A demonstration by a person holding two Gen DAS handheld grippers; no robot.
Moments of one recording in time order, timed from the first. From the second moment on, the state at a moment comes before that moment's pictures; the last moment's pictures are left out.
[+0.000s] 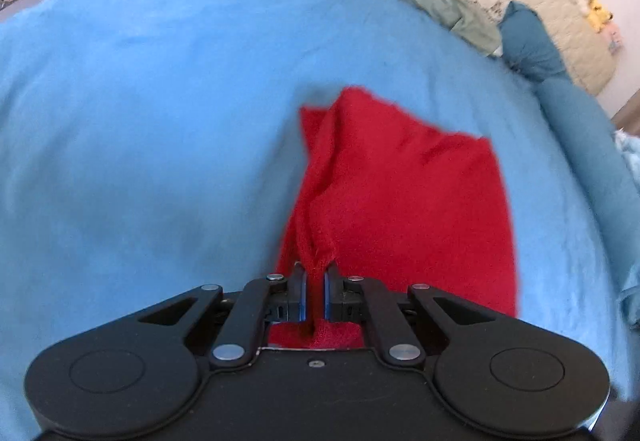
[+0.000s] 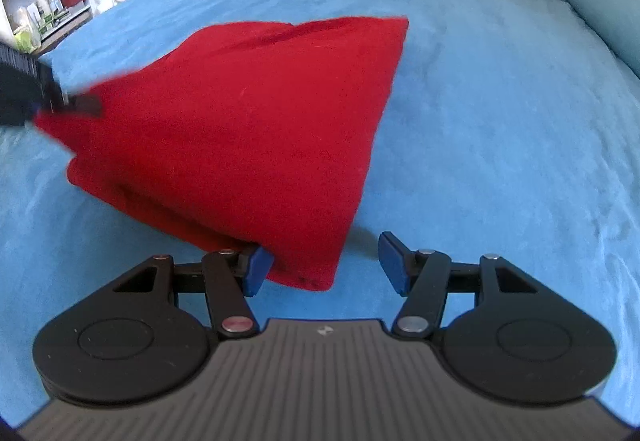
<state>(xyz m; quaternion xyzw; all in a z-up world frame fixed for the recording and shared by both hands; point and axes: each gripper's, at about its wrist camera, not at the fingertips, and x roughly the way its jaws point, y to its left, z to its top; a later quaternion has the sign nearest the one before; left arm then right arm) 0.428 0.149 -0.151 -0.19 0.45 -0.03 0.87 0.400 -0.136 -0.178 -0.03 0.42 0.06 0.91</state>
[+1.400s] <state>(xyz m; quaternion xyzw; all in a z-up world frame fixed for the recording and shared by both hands) 0.536 0.141 -0.157 -0.12 0.51 -0.17 0.84 0.536 -0.200 -0.178 0.22 0.49 0.13 0.84</state>
